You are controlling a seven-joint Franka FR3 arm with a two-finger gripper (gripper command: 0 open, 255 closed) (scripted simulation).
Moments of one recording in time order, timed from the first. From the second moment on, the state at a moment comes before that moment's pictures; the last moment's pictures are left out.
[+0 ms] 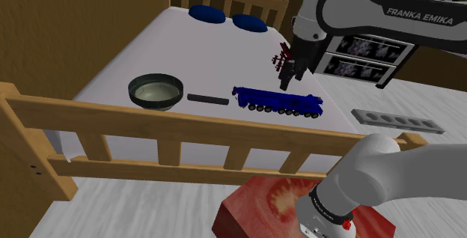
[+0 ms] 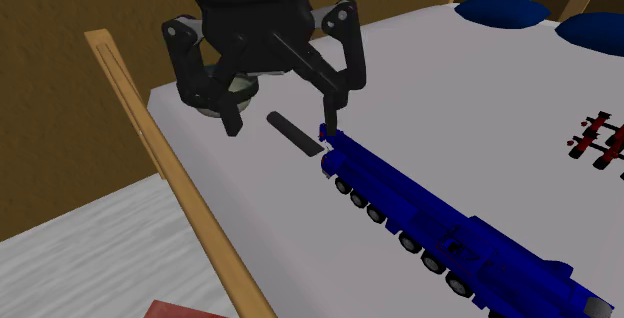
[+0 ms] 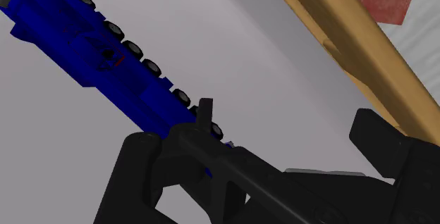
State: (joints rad) arm 0.00 -0.76 0.04 -2.42 -0.10 1.62 -0.01
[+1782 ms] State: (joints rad) arm 0.12 0.18 -0.09 -1.96 0.05 2.09 -0.72
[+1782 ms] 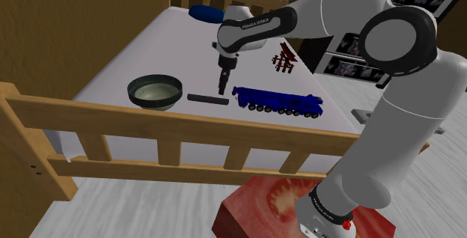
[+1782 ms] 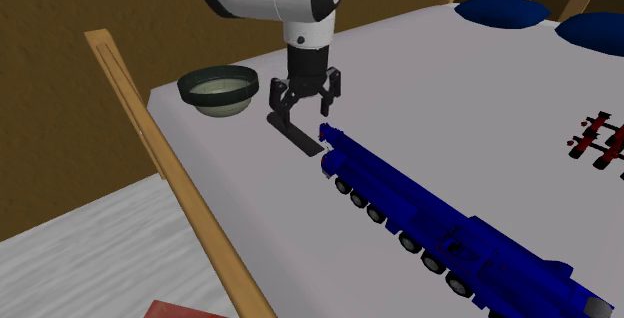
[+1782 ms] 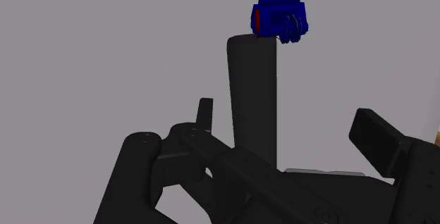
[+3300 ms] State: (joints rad) arm 0.12 0.34 -0.06 -1.90 0.09 2.18 -0.81
